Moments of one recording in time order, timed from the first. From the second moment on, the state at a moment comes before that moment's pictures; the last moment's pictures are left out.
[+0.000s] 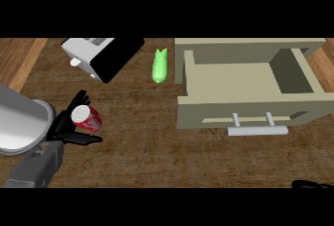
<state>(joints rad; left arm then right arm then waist) -0.59 0.33 0.28 -0.17 -0.09 -0.31 -0.73 0.12 -0.09 -0.26 -2.21 -0.12 0.09 0.26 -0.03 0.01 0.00</state>
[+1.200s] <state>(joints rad) -0.70 0.10 0.36 -0.21 0.00 -0.11 -0.73 0.11 -0.10 -0.29 -2.25 -0.10 0.08 0.28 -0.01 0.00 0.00</state>
